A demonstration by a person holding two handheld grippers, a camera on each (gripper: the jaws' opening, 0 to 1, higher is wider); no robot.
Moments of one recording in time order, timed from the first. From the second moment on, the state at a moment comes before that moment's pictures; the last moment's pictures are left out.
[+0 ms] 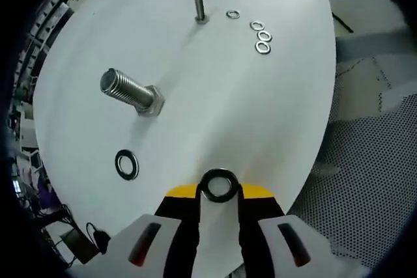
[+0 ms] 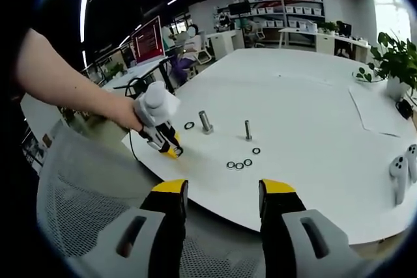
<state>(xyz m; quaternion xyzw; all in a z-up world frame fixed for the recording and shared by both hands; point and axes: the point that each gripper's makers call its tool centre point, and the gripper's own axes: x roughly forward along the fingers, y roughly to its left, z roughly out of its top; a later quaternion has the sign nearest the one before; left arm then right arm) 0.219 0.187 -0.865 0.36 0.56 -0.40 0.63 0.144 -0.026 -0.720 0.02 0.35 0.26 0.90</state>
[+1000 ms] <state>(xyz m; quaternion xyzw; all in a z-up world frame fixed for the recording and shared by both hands) 0.266 0.165 -0.814 0.36 0.50 -0.42 0.66 0.144 -0.027 -0.721 0.02 0.35 0.25 0.90</state>
